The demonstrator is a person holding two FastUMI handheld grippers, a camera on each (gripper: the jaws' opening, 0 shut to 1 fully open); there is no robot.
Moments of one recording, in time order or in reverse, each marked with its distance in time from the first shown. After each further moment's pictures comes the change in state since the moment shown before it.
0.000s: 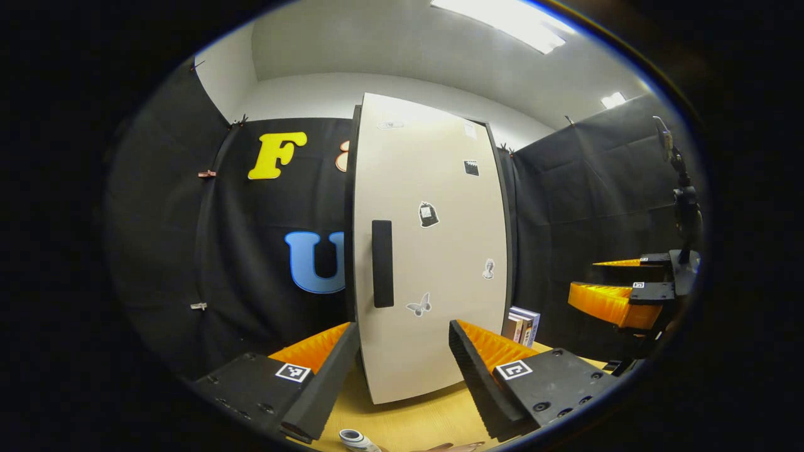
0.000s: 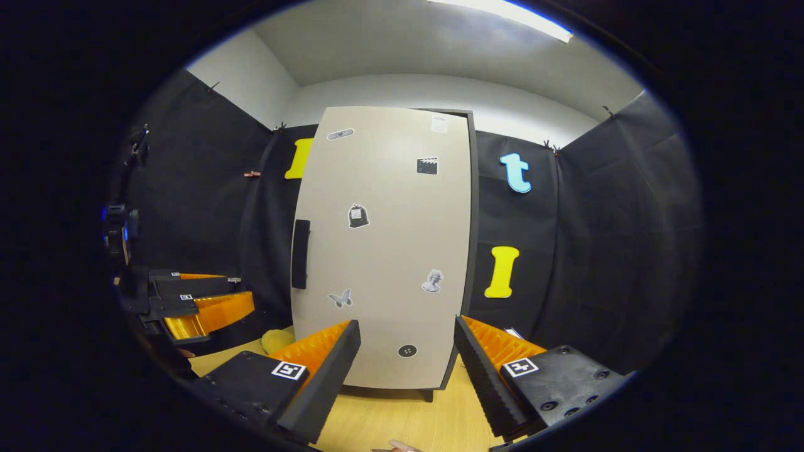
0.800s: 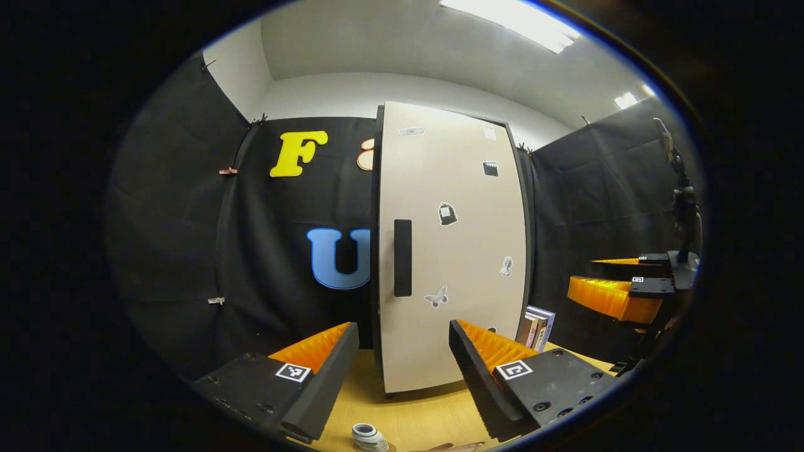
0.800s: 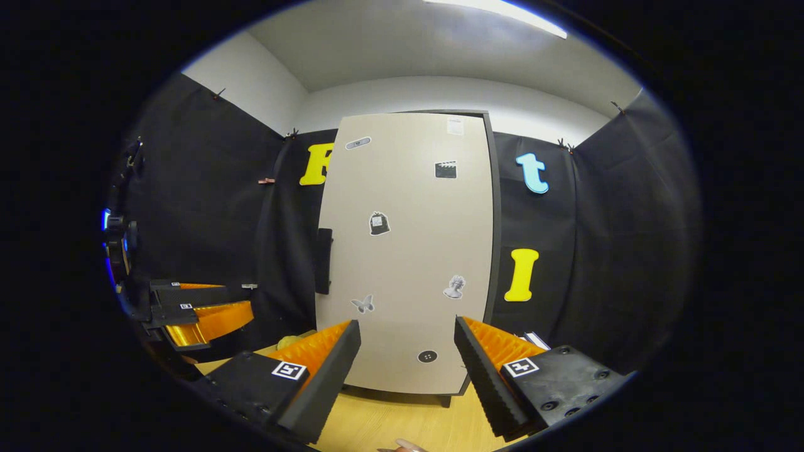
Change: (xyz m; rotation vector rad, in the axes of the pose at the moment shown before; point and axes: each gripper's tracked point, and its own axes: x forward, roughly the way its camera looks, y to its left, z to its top) left arm -0.015 0.017 -0.002 -0.017 0.007 0.061; right arm 0.007 0.011 0.007 0.015 -0.019 0.045
